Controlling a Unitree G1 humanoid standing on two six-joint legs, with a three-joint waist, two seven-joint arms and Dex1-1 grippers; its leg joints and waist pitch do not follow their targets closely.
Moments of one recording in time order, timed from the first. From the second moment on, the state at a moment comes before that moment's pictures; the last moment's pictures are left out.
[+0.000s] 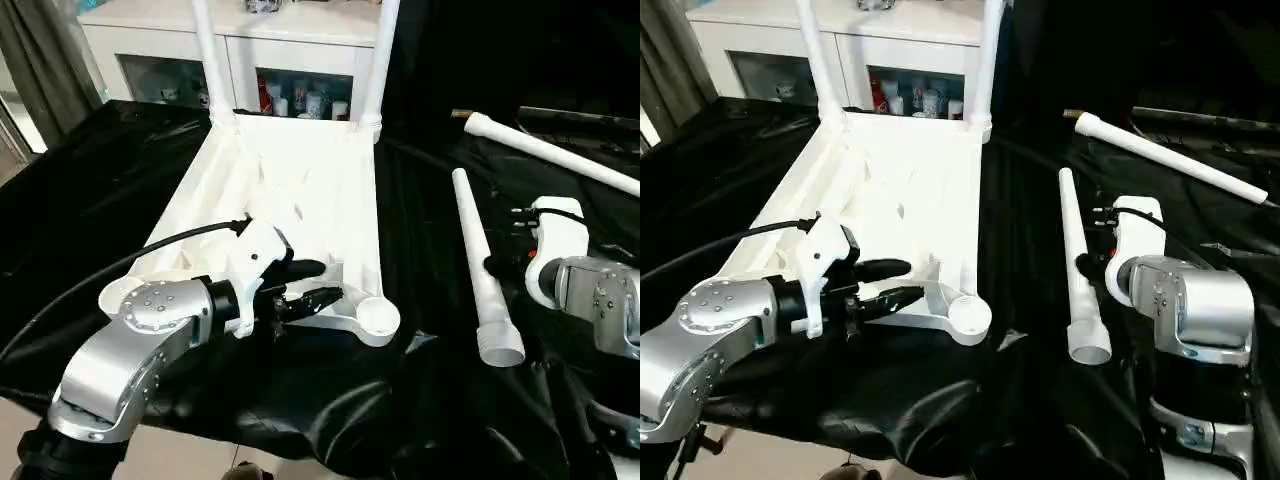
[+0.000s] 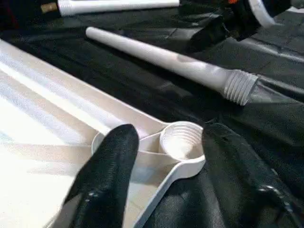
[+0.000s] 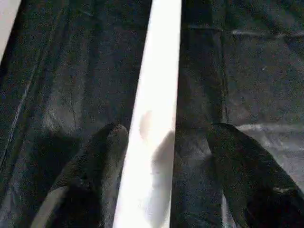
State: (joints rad) left arm -0.26 0.44 -0.16 -0.40 -0.34 0.74 -0.74; right arm -0.49 -0.37 -0.26 -0.12 0.15 1.41 0.16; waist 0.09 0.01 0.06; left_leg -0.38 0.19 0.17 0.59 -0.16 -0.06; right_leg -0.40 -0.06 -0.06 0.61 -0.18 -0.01
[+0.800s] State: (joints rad) left arm -0.24 0.49 -0.19 -0.43 -0.36 0.79 -0.73; right arm -0.41 -0.32 -0.26 -0.22 0.19 1.60 0.18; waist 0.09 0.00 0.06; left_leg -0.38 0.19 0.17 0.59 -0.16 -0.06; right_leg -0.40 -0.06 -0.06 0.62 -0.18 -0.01
